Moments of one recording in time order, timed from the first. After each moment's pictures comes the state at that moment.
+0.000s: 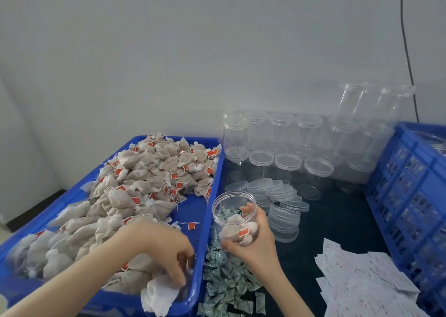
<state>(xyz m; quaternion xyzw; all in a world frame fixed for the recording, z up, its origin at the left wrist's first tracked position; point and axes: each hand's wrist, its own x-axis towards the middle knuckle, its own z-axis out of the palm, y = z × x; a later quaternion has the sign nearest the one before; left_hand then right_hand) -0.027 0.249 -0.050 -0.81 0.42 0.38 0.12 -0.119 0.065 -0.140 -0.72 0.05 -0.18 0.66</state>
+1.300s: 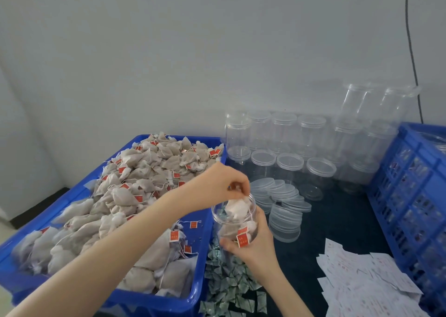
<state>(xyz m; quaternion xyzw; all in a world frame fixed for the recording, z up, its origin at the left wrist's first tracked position) -0.017 0.177 -0.001 -0.82 0.53 0.00 -0.22 -0.113 0.070 -0.142 -0.71 0.03 -0.18 0.68</state>
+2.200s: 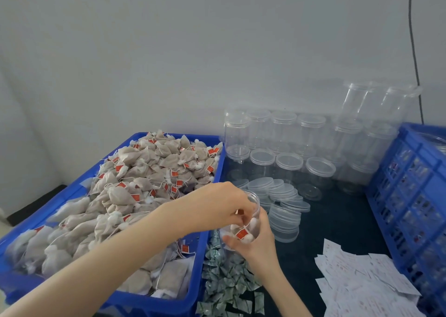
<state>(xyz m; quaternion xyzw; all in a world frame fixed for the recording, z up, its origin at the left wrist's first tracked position) -0.048 0.180 -0.002 -0.81 0.59 0.01 -0.05 -0.112 0.061 -0.145 -0.70 0.08 -0.17 0.69</state>
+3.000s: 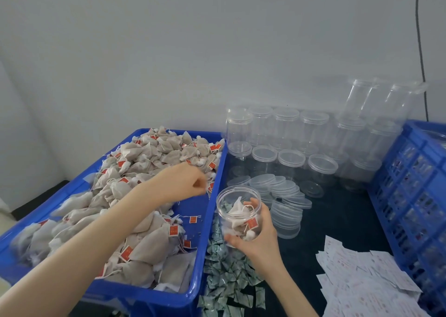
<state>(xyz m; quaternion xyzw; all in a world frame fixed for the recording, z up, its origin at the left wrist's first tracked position) 0.018 0.226 -0.016 -0.92 0.40 0.03 -0.02 -0.117 0.060 -0.146 -0.72 0.05 -0.18 0.67</state>
